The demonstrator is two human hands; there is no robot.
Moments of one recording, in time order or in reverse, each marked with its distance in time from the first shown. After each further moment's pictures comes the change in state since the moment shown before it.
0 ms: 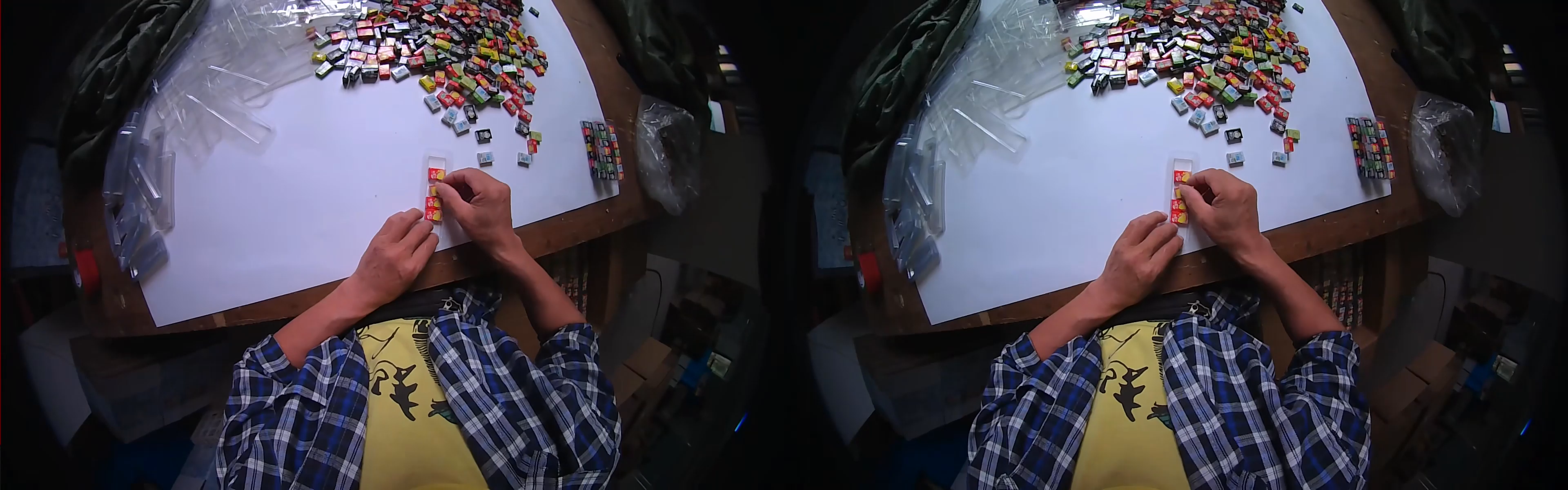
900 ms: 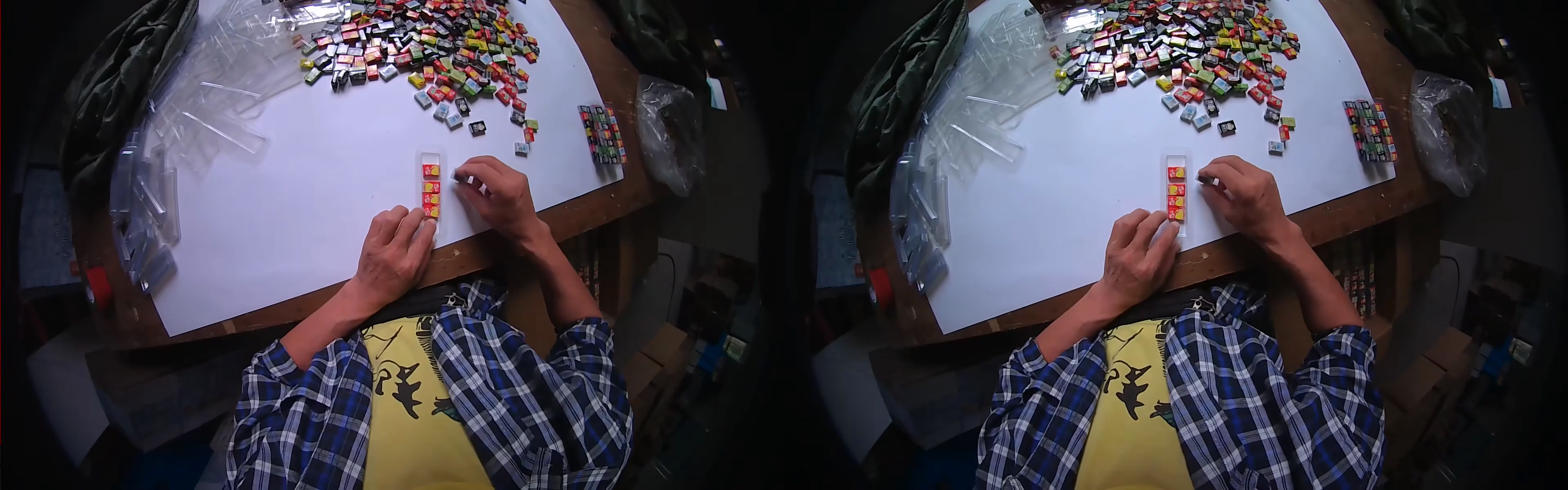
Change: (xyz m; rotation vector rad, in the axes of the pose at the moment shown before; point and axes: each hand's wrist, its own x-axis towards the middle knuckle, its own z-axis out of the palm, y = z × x) left_hand -0.002 0.004 0.002 0.107 0.057 -0.067; right_hand 0.007 0.009 -0.042 -0.278 -0.111 -0.371
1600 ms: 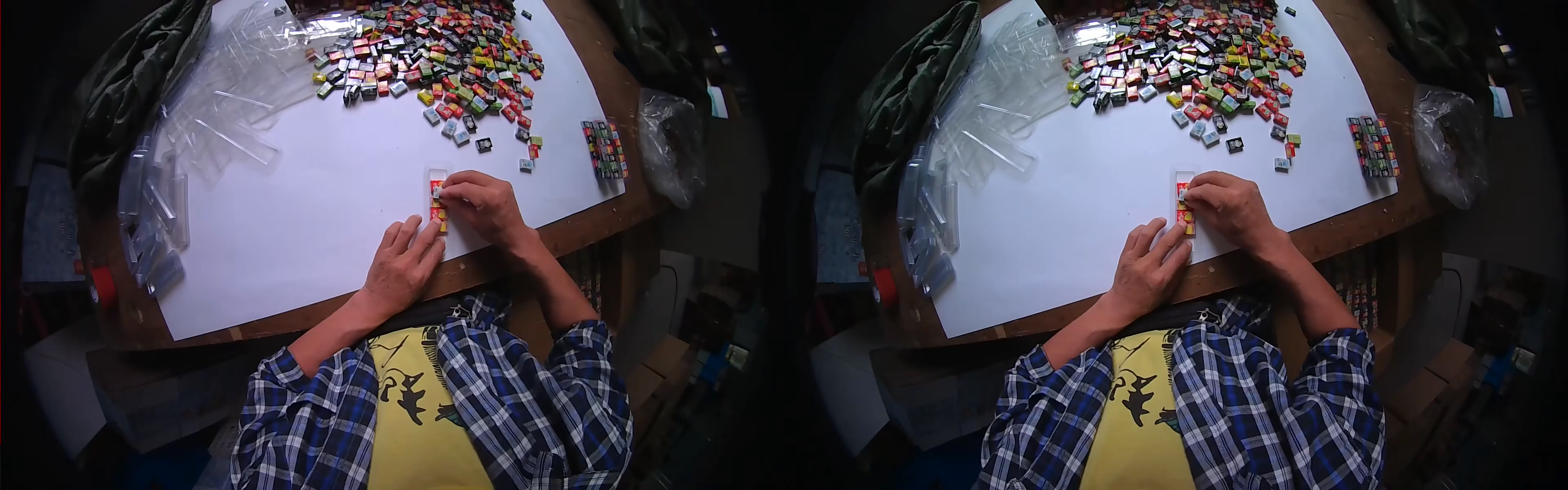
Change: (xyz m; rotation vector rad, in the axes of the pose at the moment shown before) left_hand 0.000 -0.003 0.001 0.043 -0.071 0.061; right_hand 0.016 0.004 0.023 0.029 -0.032 -0.104
